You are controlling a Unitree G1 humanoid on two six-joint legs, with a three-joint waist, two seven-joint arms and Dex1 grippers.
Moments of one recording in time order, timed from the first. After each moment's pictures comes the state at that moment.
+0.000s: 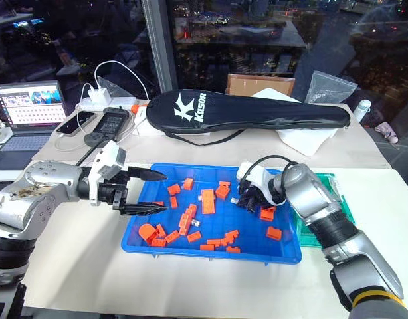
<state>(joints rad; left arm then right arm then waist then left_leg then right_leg) -0.55 0.82 -0.03 -0.25 -0.59 0.66 -1.22 -0.76 -0.78 0.34 -0.06 0.09 0.86 1.14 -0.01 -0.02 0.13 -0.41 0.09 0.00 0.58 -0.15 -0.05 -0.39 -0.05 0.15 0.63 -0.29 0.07</state>
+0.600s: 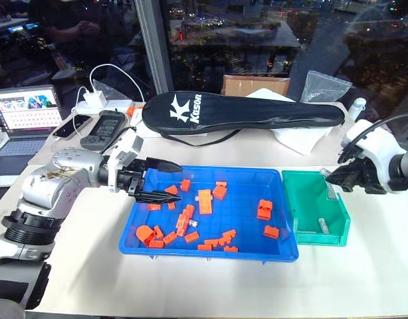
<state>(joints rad) -0.71 0.71 -0.14 -0.04 -0.52 0.59 -1.31 -0.46 -1.24 -0.10 -0.16 0.20 1.00 1.08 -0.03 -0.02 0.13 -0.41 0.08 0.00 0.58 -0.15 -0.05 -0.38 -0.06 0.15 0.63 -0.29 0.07</state>
